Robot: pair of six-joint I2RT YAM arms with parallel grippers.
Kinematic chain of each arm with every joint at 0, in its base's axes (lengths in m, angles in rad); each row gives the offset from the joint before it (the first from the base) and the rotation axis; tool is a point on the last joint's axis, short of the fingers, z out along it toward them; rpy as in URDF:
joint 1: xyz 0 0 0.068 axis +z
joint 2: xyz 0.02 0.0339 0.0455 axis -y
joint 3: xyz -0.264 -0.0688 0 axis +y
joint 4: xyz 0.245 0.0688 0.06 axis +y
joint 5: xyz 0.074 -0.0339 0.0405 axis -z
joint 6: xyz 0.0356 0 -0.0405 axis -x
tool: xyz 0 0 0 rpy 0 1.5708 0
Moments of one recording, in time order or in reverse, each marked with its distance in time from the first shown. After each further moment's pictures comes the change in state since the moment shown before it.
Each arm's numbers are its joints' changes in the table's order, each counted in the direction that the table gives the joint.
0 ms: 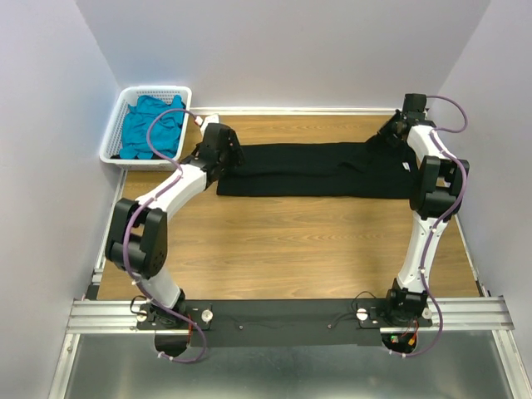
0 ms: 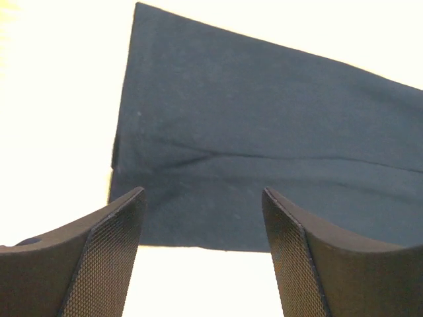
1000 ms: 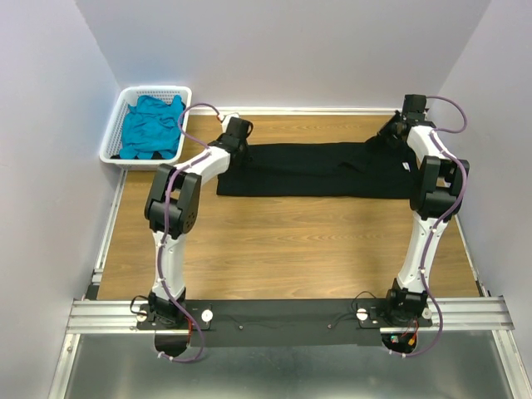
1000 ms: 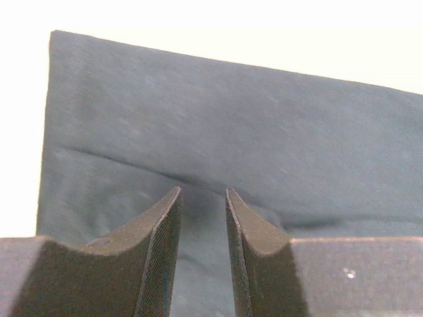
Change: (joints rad) left arm -0.040 -0.400 -0.336 0.030 -0.048 -0.045; right arm 0.000 0.003 0.015 -0.003 -0.005 0.014
